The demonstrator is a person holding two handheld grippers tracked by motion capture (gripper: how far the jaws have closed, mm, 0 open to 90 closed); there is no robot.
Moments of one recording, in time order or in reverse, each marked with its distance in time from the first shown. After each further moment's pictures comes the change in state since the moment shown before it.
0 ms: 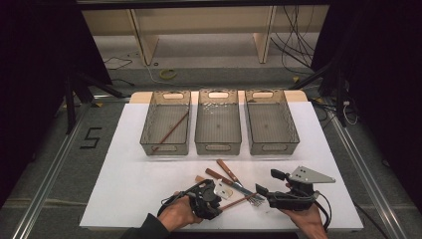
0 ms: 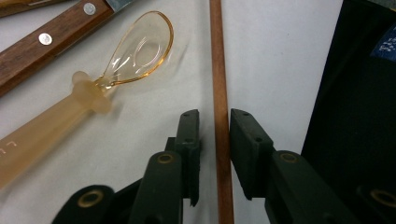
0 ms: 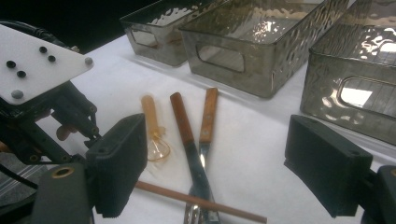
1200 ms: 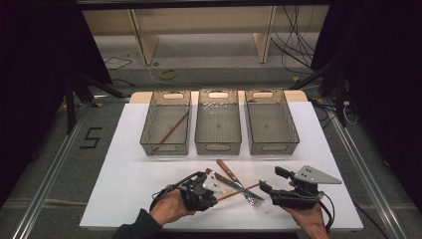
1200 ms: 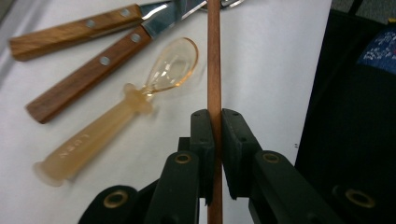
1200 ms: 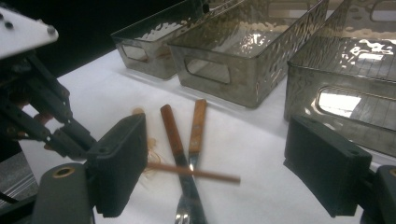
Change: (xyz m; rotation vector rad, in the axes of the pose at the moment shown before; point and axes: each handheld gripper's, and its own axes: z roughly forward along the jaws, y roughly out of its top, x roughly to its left) left arm 0.013 -0.003 -0.036 -0.087 0.019 0.024; right arm -0.004 0.001 -0.007 -0.051 -0.036 0.018
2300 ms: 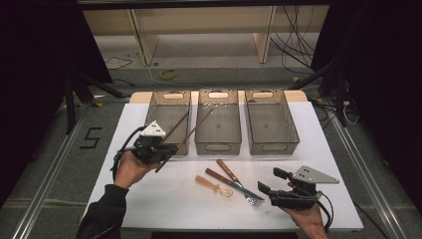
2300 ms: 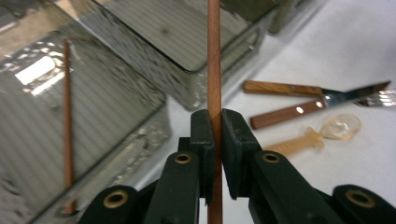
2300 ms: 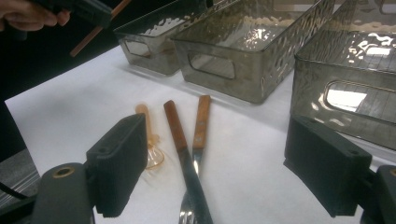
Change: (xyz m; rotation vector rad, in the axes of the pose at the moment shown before) left arm 0.117 -0.043 -0.096 -0.295 0.250 -0.328; right arm 0.001 -0.002 0.003 0.018 0.013 0.011
